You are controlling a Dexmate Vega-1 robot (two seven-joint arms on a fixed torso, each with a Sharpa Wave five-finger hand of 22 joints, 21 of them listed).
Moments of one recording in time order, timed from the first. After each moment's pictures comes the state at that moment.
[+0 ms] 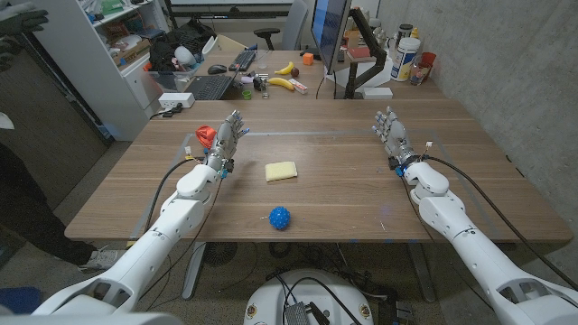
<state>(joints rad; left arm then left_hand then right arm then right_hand) 0.90 0.44 0.26 -1.37 -0.51 -0.23 -0.04 0.03 0.07 0.47 0.19 0.23 -0.16 -0.04 0.19 0.18 -0.12 -0.01 0.18 0.18 -0.14 0.01 0.23 0.18 -0.17 0.01 0.78 0.18 -0.90 -0.37 -0.18 -1.33 0.49 0.22 0.13 0.01 0.07 0.25 0.18 0.22 0.02 0.01 0.18 0.18 0.00 0.00 0.20 0.18 -0.09 -0.03 0.18 0.17 -0.02 -0.03 0.27 0.19</state>
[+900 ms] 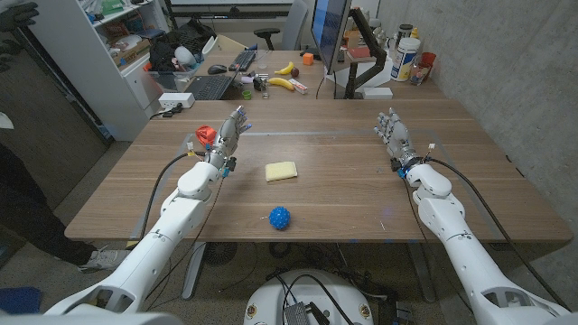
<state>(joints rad) 0.93 0.41 0.21 -1.43 -0.36 -0.22 -0.05 0.03 0.07 0.48 0.18 0.23 -0.16 -0.05 0.19 0.18 -0.12 -0.01 0.18 0.18 -0.13 0.02 0.24 0.18 -0.18 0.02 0.78 0.18 -0.93 -0.24 -0.01 -1.35 0.35 0.17 0.24 0.01 0.07 0.25 0.18 0.22 0.02 0.01 0.18 0.18 0.00 0.01 0.20 0.18 -0.09 -0.04 0.18 0.17 -0.02 -0.03 0.27 0.19</state>
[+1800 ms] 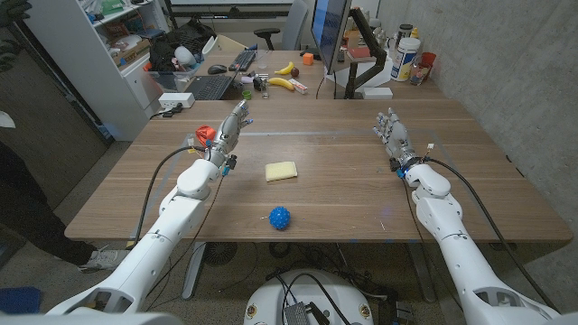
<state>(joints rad) 0.94 0.41 0.20 -1.47 -0.27 -0.26 -0.07 0.03 0.07 0.48 0.18 0.23 -0.16 -0.06 0.19 0.18 -0.12 -0.01 0.18 0.18 -0.14 0.01 0.24 0.18 -0.18 0.02 0.77 0.18 -0.92 -0.18 0.04 -1.35 0.28 0.16 0.28 0.01 0.07 0.25 0.18 0.22 0.02 0.01 0.18 0.18 0.00 0.01 0.20 0.18 -0.09 -0.04 0.18 0.17 -0.02 -0.03 0.27 0.19</state>
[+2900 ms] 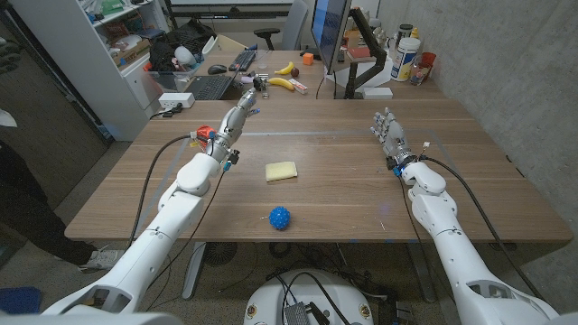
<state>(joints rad) 0.93 0.42 0.20 -1.50 -0.17 -0.35 -0.10 0.03 0.07 0.48 0.18 0.23 -0.14 -0.07 0.19 0.18 -0.11 -0.01 0.19 0.18 -0.13 0.00 0.24 0.18 -0.17 0.01 0.77 0.18 -0.89 -0.15 0.05 -1.30 0.26 0.16 0.28 0.01 0.07 0.25 0.17 0.22 0.02 0.01 0.18 0.18 0.00 0.01 0.20 0.18 -0.09 -0.04 0.18 0.17 -0.02 -0.03 0.26 0.19</state>
